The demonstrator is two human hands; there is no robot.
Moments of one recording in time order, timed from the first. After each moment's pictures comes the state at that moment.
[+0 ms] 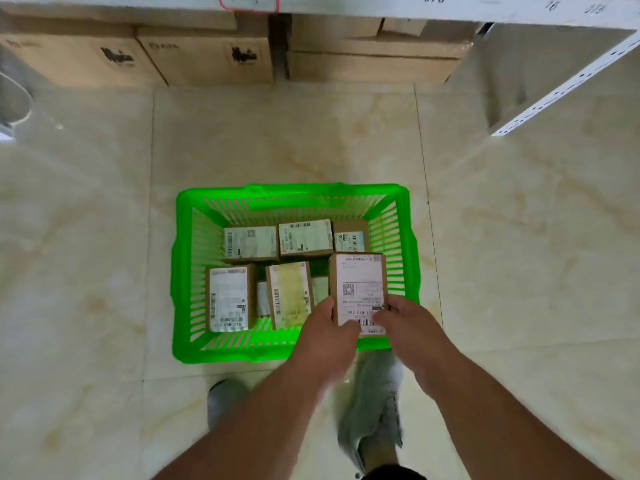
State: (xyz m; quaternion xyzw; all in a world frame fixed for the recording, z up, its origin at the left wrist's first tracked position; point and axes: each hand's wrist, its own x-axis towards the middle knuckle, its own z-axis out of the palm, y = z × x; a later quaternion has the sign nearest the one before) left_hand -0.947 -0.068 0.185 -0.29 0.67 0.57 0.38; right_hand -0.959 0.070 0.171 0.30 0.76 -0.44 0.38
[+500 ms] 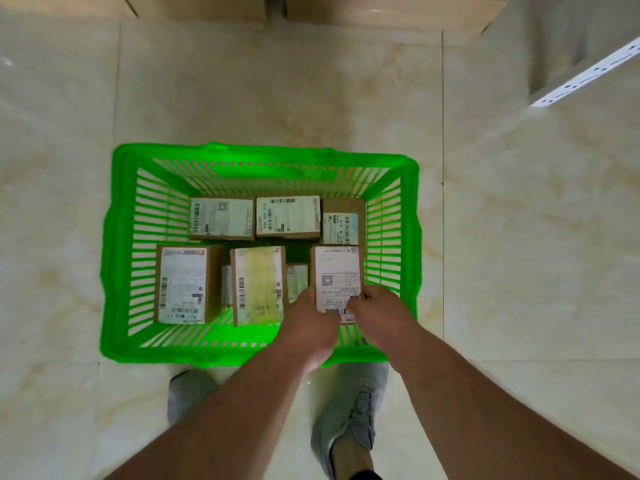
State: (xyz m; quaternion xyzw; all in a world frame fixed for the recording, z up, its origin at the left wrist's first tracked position) left_hand -0.968 -0.029 0.090 -0.34 0.69 0.50 0.39; right_hand -0.992 0.092 0.056 0.25 0.78 -0.36 0.45
